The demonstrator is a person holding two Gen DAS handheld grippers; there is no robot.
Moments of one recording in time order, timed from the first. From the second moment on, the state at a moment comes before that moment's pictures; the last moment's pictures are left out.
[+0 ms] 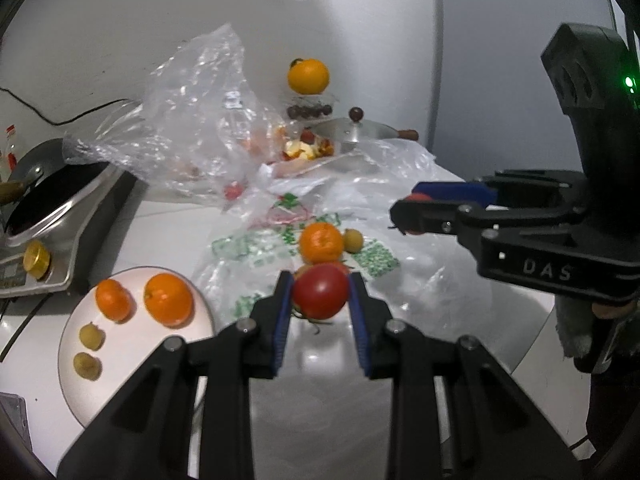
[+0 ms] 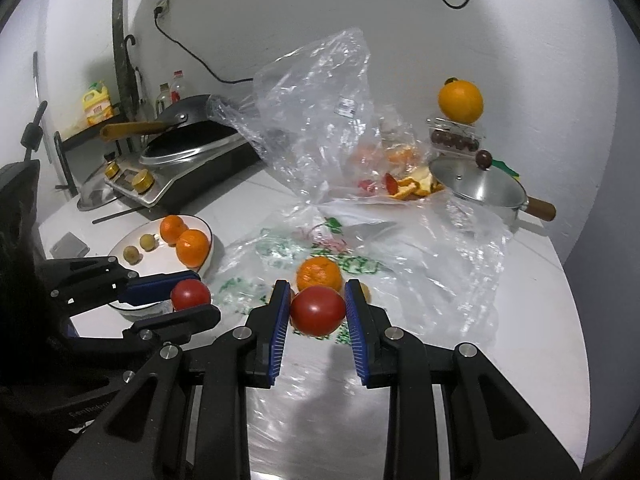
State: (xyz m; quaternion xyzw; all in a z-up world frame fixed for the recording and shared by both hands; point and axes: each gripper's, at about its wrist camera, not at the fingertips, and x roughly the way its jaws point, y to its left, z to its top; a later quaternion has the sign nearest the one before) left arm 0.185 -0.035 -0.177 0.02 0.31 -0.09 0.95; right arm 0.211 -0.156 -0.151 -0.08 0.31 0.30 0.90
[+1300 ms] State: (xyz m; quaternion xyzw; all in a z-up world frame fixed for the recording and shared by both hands) left arm 0.143 0.097 -0.208 -0.03 0.30 -0.01 0.95; right arm 0.194 0.007 -0.165 -0.17 0.32 0.36 0.86
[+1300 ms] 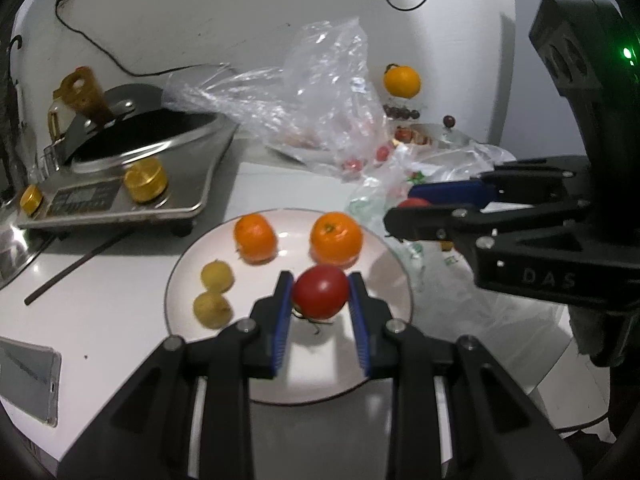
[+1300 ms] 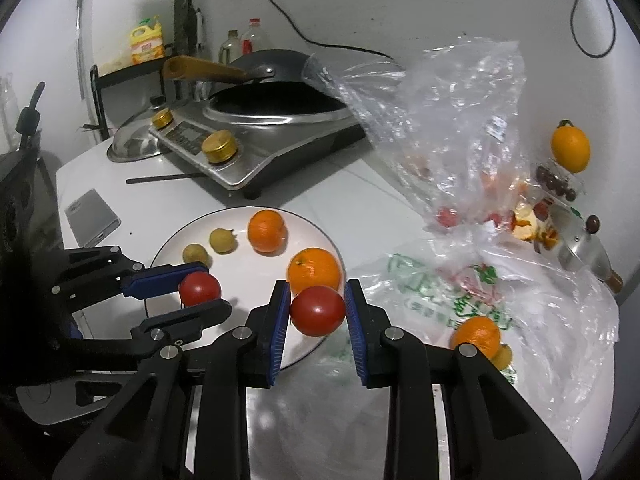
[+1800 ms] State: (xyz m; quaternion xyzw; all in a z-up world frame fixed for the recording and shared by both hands) left arm 0.134 0.130 -0.224 -0.03 0.31 0.03 0.95; right arm 0.179 0.040 -0.180 -0.19 0.34 0.37 0.84
